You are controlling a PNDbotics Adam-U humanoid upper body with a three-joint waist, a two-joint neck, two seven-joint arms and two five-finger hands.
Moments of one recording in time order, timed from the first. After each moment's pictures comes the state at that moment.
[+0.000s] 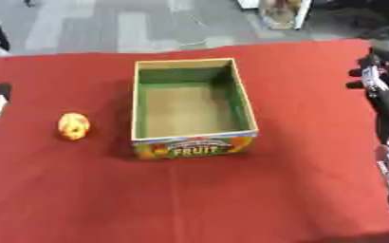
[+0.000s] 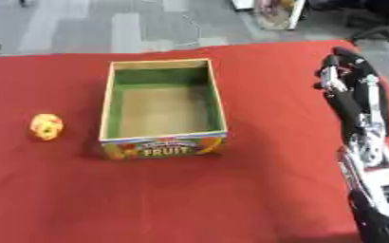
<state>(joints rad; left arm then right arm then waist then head) -0.42 0.39 0.18 -1.72 -0.43 0.01 -0.17 -0.28 -0.38 -0.10 -1.68 -0.17 -0.14 -0.27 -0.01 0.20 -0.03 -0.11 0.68</state>
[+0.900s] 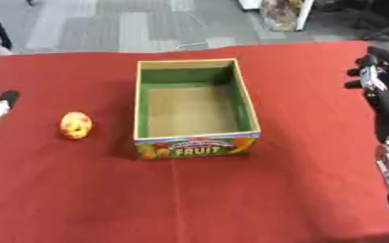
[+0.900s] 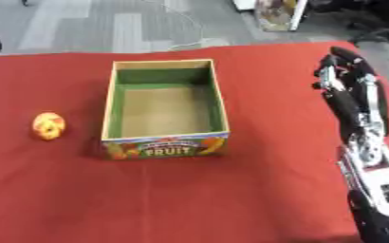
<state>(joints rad) -0.50 0.48 0.11 -1.62 -0.45 0.02 -0.28 -0.28 -0.38 -0.10 -1.68 -0.17 -0.14 -0.26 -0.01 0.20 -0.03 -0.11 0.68</state>
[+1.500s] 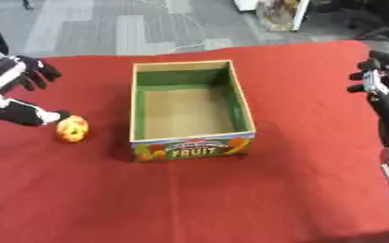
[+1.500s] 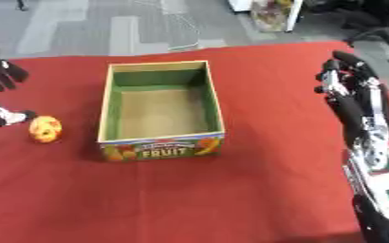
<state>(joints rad) -0.74 0.51 -0.16 -1.30 -0.66 0.07 -0.49 -0.28 -0.38 -0.09 -1.67 -0.16 -0.13 -0.24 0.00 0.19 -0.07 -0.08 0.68</state>
